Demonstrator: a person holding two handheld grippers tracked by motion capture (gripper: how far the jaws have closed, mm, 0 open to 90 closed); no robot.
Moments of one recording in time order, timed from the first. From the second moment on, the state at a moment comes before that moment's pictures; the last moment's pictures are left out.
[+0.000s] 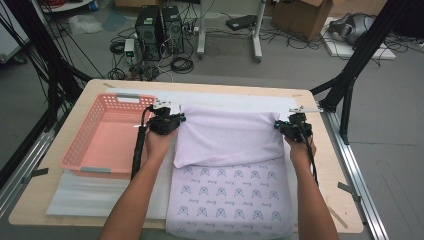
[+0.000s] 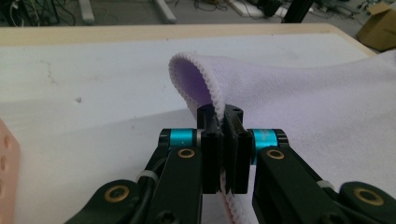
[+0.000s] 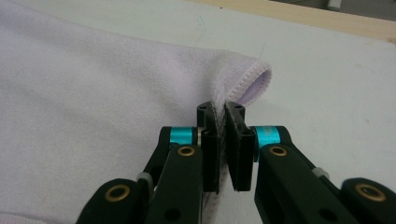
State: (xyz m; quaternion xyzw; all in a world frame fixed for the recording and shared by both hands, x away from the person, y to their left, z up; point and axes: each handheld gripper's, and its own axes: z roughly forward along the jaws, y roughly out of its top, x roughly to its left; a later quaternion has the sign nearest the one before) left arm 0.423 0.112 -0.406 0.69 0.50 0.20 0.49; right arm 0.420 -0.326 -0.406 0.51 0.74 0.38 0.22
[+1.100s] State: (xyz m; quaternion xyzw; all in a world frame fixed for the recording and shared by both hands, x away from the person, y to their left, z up) left arm 0.349 0.106 -0.416 0.75 0.39 0.14 0.52; right arm 0.360 -0.336 -0.405 0.48 0.77 0.40 0.16
